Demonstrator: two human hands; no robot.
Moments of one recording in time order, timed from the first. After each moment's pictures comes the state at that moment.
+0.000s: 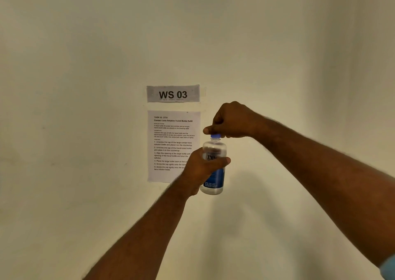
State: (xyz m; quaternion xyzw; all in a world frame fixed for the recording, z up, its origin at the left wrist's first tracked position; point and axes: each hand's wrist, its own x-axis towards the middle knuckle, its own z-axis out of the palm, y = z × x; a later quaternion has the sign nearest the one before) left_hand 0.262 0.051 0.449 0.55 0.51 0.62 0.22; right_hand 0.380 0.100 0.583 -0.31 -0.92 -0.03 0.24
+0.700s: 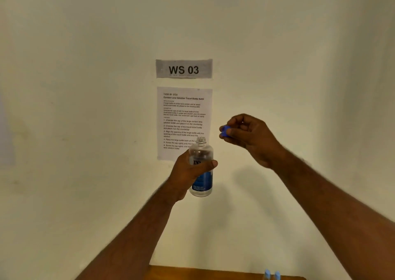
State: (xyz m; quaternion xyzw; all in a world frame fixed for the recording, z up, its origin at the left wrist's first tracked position) left_hand 0.202 0.035 0.374 0.51 0.48 0.67 0.25; right_hand 0.381 0.125 0.465 -0.11 -0.71 0.54 0.44
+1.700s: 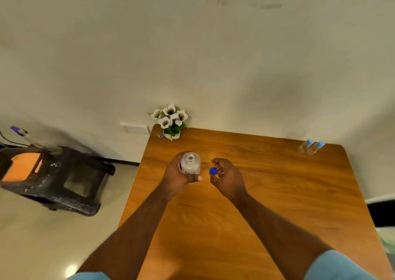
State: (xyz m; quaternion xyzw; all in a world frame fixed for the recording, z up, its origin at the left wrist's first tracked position) left_hand 0.077 -0.095 -0.033 0.30 0.72 0.49 0.38; right_hand 0.248 0.011 -0.052 -0.43 -0.80 0.39 0.15
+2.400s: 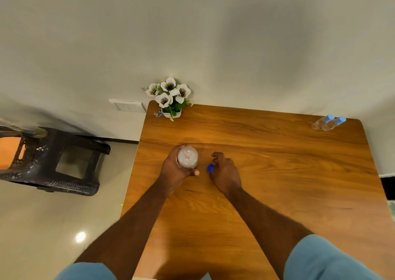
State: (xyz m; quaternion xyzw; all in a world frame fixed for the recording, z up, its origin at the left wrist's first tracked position) left_hand 0.046 -0.107 -0.105 0.31 0.73 0.47 0.40; right_hand 0.218 -0.012 -0.130 -0.50 -0.78 0.37 0.05
